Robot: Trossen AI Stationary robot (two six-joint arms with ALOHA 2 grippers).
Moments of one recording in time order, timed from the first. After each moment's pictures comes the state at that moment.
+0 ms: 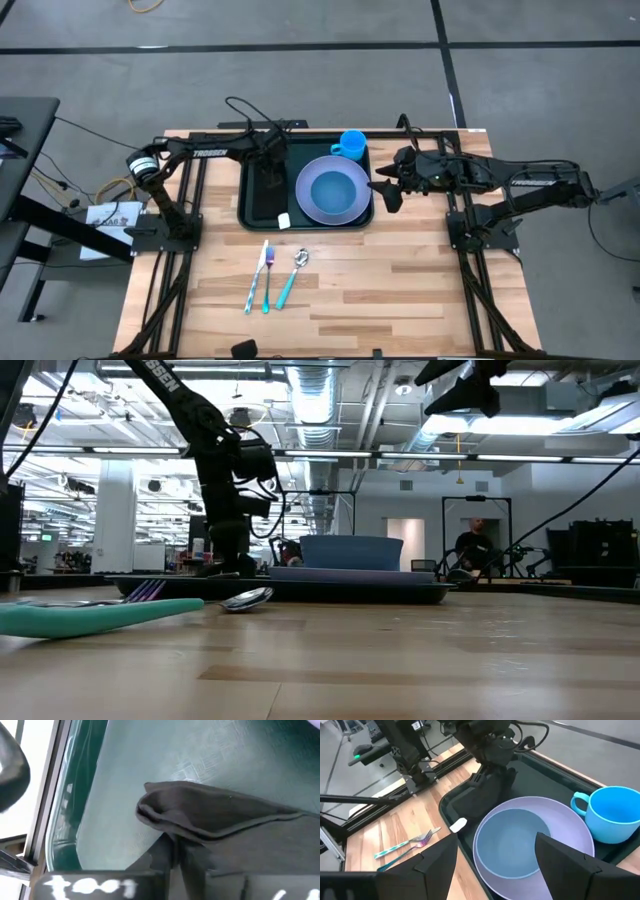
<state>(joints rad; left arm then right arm) 0.60 1.71 1.04 -0.52 -0.19 0.30 -0.03 1.02 1.01 -0.52 0.24 0.47</state>
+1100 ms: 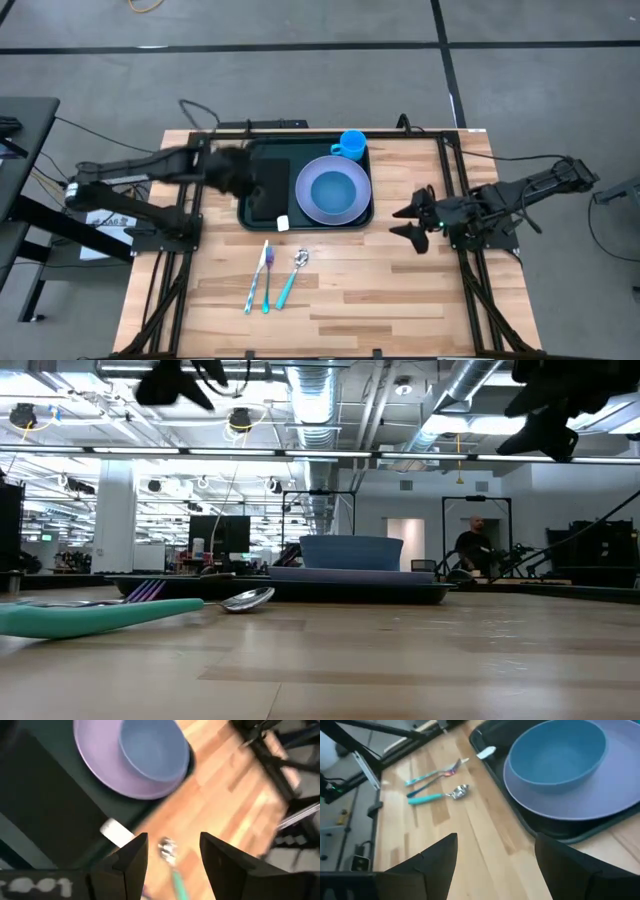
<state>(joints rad) 0.06 1.13 1.22 -0.91 -0.04 -0.84 0.32 0.74 0.61 -0.49 0.29 0.65</state>
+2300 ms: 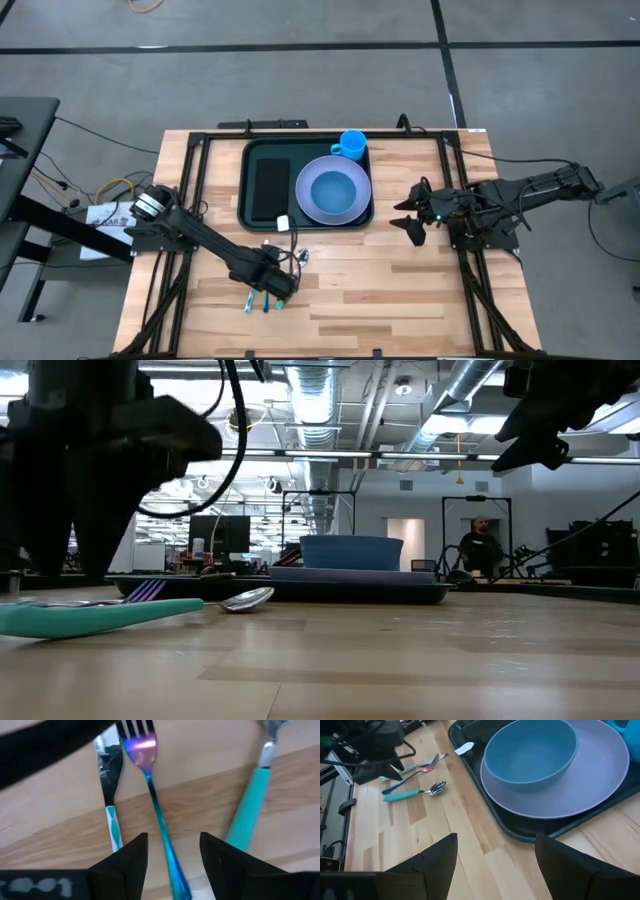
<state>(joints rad) -0.50 1.83 1.22 -0.89 -0.01 -1.79 0.20 0.75 0.61 -0.54 0.23 0.57</state>
